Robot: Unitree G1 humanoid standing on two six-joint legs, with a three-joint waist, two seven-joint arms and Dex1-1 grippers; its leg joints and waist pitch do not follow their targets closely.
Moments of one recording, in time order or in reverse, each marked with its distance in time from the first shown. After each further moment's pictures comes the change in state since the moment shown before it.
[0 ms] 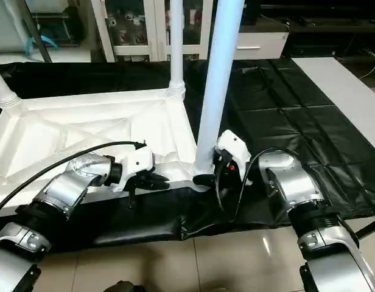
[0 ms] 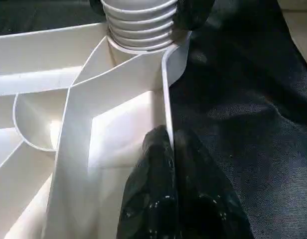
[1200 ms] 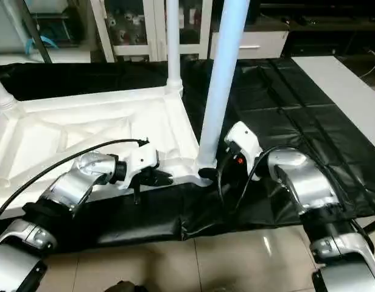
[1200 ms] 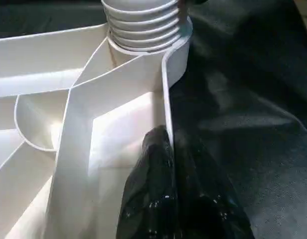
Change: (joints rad) left arm -0.019 -0.027 0.009 0.043 0.003 -0.013 0.038; right arm 0.029 -0.056 -0.024 -0.115 0.043 0.104 -0.107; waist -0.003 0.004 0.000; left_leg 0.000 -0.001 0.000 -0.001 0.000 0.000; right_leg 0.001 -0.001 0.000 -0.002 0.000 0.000
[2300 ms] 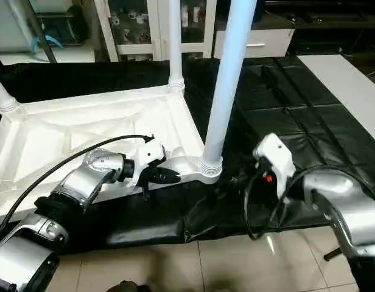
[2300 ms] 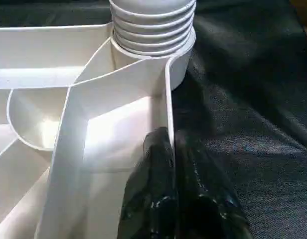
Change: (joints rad) left arm -0.057 -0.082 0.040 0.099 -0.038 0.049 0.024; right arm 0.316 -0.171 -0.184 -0.515 0.170 0.262 -0.126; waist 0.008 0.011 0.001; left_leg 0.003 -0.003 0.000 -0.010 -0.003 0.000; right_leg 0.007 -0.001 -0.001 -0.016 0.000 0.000
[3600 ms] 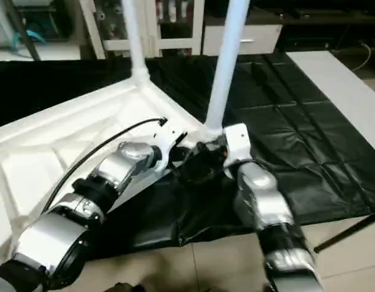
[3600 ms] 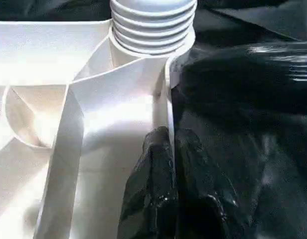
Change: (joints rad) left arm -0.185 -0.189 0.078 0.248 0.002 0.148 0.404; right arm -0.157 0.467 0.005 0.419 -0.194 -0.336 -0.489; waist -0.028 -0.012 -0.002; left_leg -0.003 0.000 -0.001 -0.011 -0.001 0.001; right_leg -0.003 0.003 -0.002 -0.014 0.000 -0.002
